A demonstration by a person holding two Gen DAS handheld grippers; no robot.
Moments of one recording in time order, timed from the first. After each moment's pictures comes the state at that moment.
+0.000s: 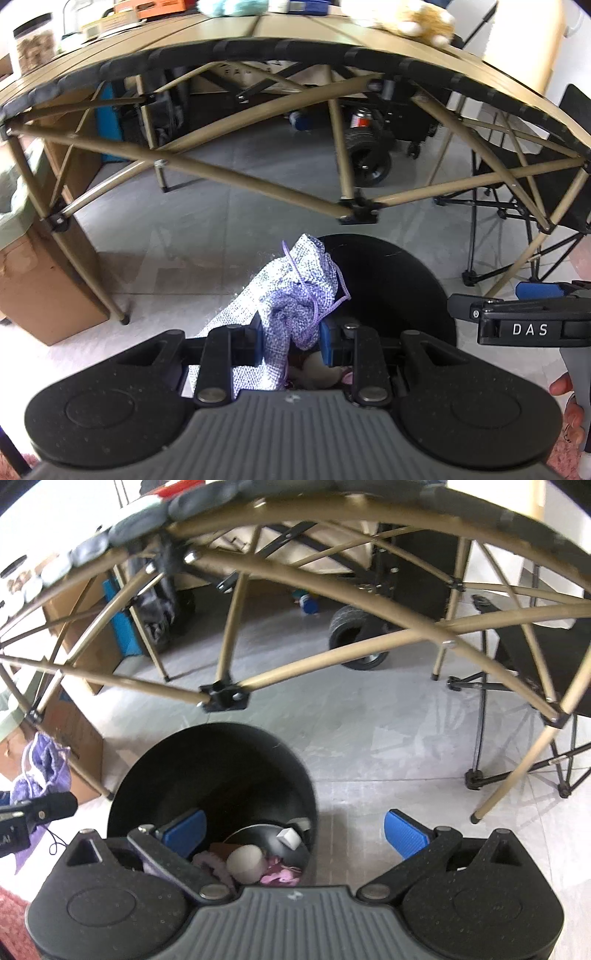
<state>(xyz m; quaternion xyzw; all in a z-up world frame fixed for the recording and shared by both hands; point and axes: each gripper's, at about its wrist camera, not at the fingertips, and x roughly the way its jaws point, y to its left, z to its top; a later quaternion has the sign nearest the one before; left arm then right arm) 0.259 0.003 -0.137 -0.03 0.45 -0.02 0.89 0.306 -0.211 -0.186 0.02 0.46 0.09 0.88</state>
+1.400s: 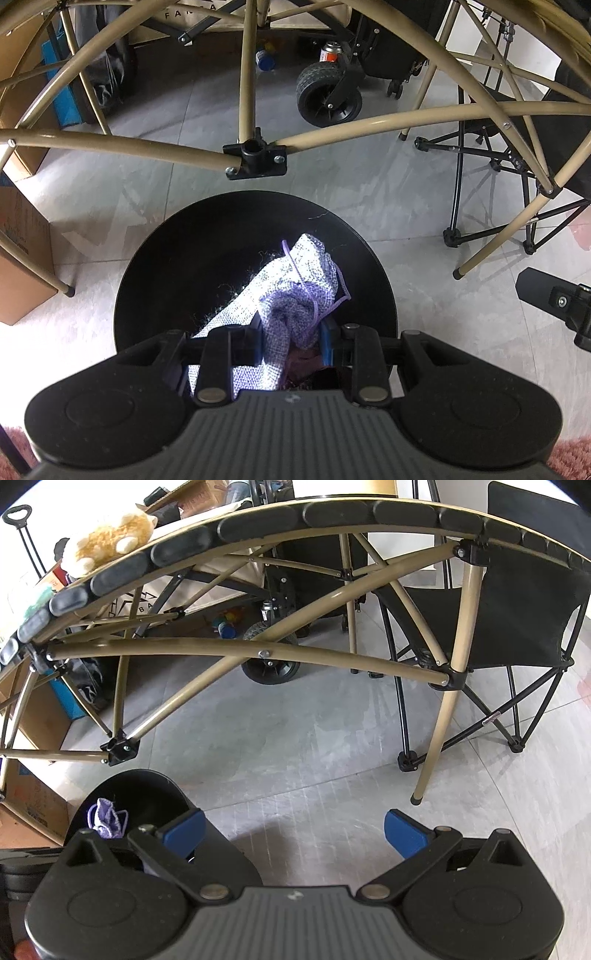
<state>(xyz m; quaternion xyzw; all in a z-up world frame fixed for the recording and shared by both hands) 0.319 -0.092 -0.190 -0.03 0.54 -0.03 0.84 0.300 -0.309 -0.186 0.10 0.44 0.00 0.89</state>
